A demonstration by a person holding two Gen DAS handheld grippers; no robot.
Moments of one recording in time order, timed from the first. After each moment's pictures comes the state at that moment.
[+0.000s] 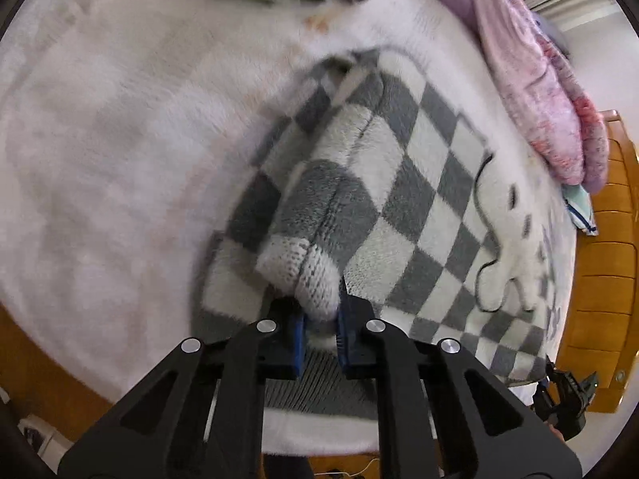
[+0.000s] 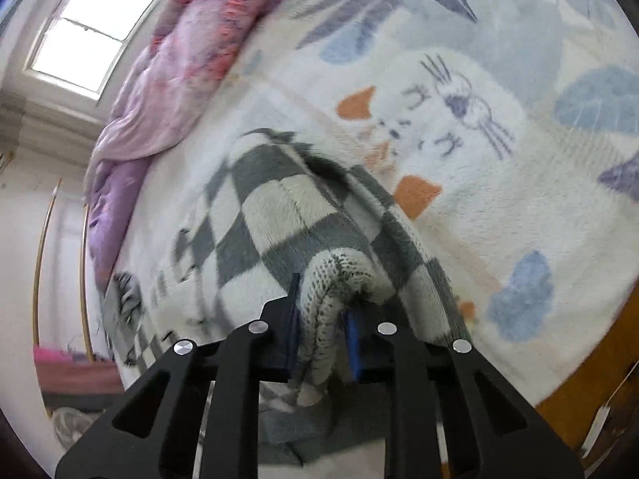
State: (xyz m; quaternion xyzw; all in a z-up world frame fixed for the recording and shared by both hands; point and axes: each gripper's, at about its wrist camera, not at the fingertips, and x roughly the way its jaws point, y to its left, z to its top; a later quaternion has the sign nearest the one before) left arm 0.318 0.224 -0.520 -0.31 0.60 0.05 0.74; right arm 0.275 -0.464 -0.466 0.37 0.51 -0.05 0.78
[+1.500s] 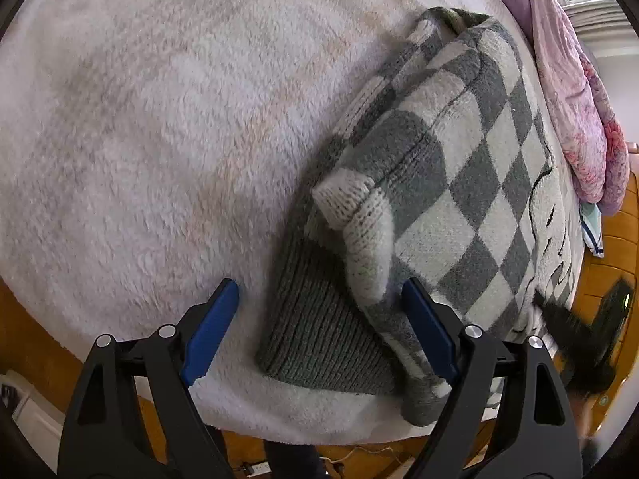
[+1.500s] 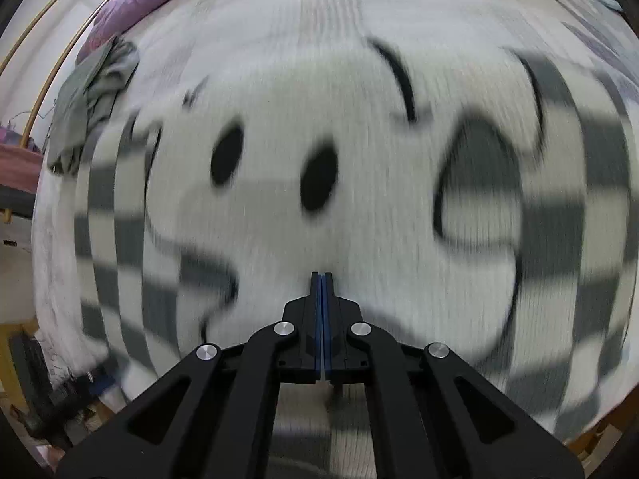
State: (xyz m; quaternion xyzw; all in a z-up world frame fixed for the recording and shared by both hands) left arm 0.249 0.232 -0.599 -0.36 0.63 0.08 0.69; right arm 0.344 -0.197 -0.527 0.06 0.64 0.09 0.76
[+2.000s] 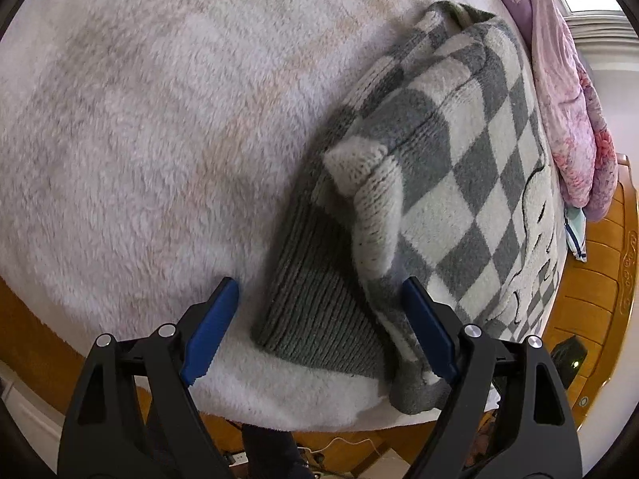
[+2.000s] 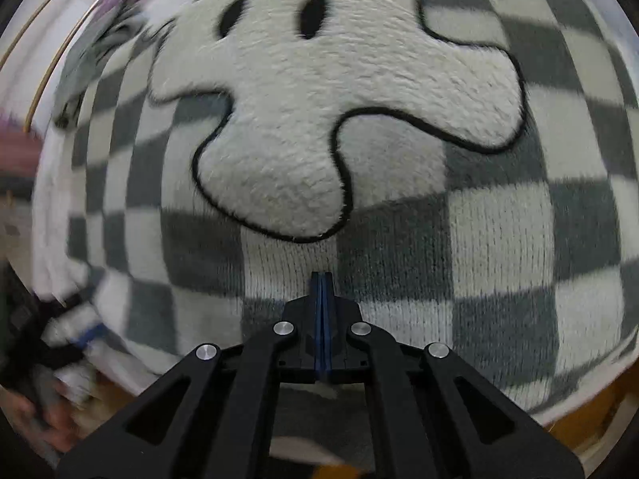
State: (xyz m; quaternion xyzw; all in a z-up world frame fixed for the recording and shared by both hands) left arm 0.223 0.242 -0.610 -0.41 0.62 0.06 0.67; right arm 0.271 -0.196 -0.552 0.06 0.65 0.09 0.75
